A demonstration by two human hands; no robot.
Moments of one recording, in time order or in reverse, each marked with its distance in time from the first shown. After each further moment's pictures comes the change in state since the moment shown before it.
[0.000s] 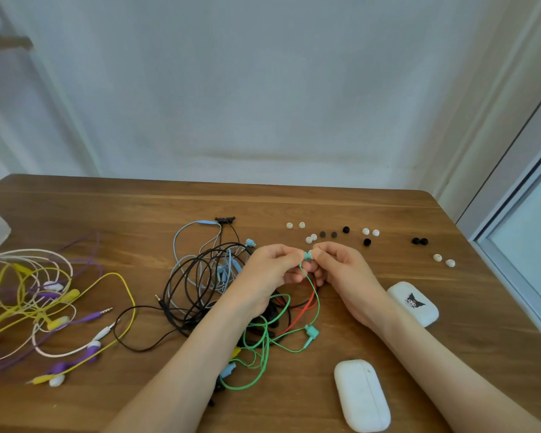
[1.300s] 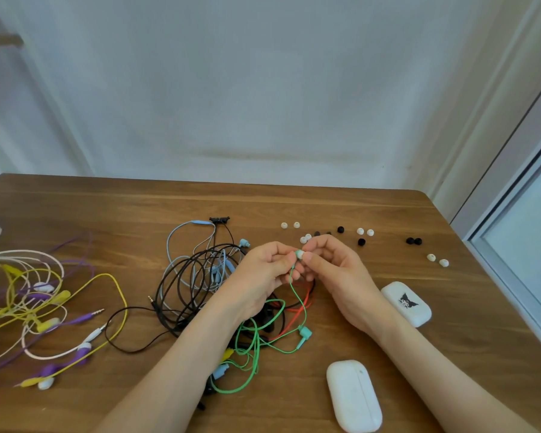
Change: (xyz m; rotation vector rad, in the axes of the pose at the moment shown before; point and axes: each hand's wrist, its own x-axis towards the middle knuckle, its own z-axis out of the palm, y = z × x) left_hand -0.001 -0.003 -0.004 -0.049 -0.124 0.075; right_hand -0.005 0.005 -0.004 0.195 -0.053 -0.144
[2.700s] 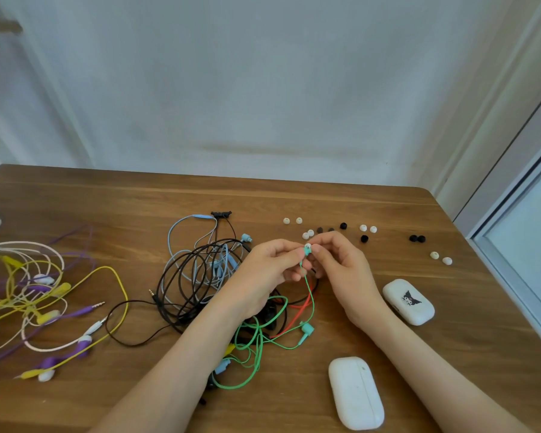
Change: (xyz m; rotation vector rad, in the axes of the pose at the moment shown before) left_hand -0.002 0.001 0.003 -0.002 0.012 -0.016; right_hand -0.001 0.000 0.007 -0.284 0.199 -0.033
